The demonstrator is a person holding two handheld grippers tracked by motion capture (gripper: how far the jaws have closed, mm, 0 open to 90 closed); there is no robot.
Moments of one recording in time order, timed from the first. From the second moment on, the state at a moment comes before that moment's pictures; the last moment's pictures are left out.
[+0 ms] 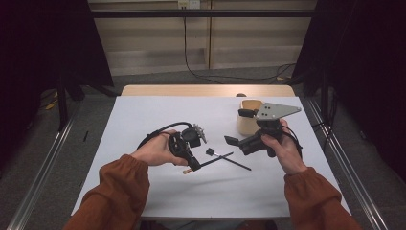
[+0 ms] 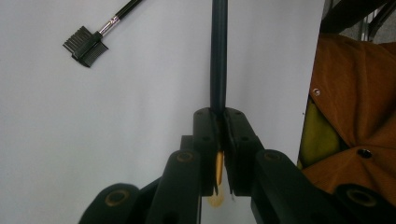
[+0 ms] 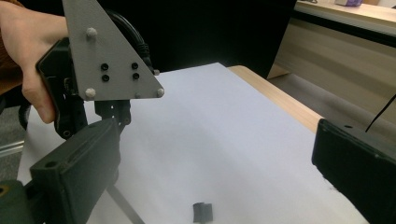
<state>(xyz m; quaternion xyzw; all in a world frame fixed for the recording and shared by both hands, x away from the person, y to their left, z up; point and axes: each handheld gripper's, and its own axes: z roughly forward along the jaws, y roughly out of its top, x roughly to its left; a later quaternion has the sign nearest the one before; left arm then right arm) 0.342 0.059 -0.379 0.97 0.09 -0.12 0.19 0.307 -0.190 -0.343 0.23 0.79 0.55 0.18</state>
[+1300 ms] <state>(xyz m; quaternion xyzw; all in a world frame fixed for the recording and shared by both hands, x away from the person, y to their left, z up) 0.339 0.054 -0.380 0.98 0.08 -0.12 0.17 0.321 -0.150 -0.335 0.10 0.95 0.31 0.04</state>
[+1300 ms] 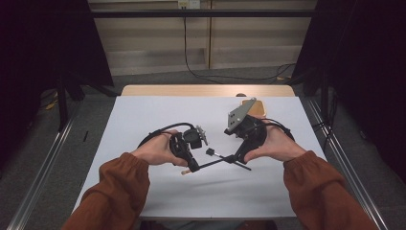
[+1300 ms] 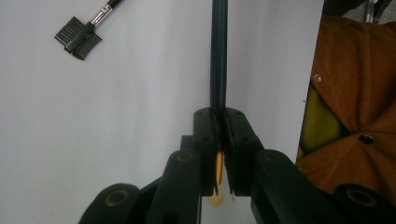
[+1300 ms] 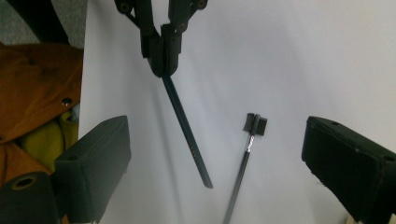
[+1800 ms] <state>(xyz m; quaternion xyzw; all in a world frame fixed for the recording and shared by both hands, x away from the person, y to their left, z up) 0.335 0.051 -0.382 0.98 0.07 -0.12 0.15 0.323 -0.134 -0.345 0.07 0.98 0.20 0.01</state>
